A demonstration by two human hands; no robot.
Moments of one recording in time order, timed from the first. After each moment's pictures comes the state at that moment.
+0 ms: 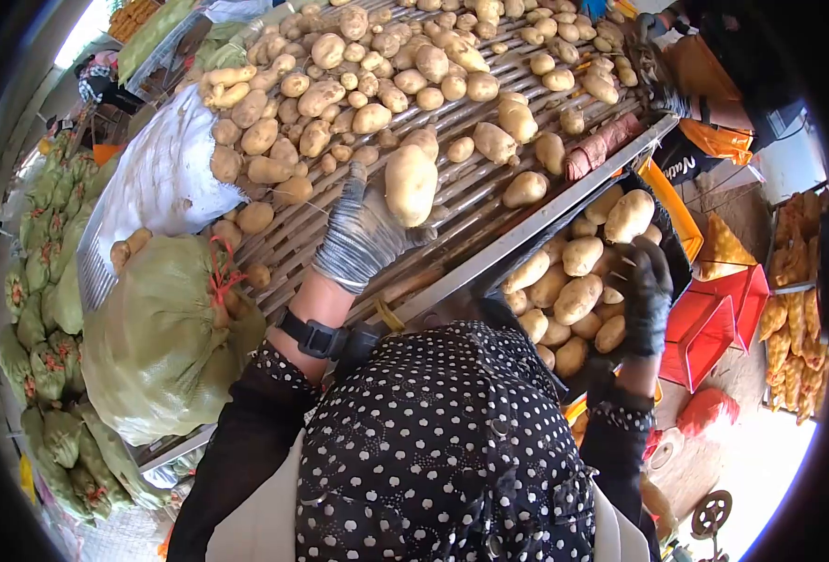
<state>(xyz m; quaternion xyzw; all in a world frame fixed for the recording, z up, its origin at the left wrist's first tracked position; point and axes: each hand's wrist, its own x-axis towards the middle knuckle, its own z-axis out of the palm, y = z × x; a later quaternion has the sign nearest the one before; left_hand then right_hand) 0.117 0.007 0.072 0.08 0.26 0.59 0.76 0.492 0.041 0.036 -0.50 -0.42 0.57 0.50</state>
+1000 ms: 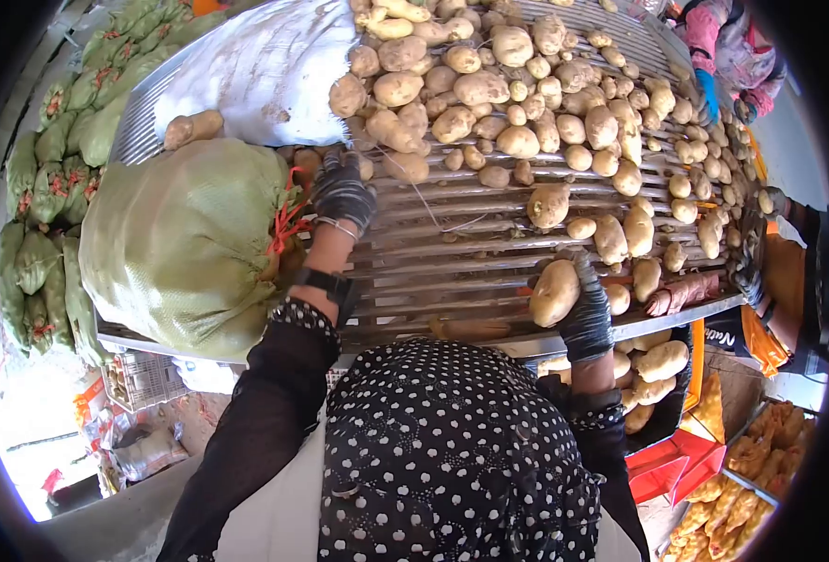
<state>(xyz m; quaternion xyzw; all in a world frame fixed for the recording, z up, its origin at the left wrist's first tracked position) -0.060 -0.048 0.013 0.34 0.93 0.01 -0.10 0.267 0.107 -0.002 -0.32 -0.17 0.90 0.23</state>
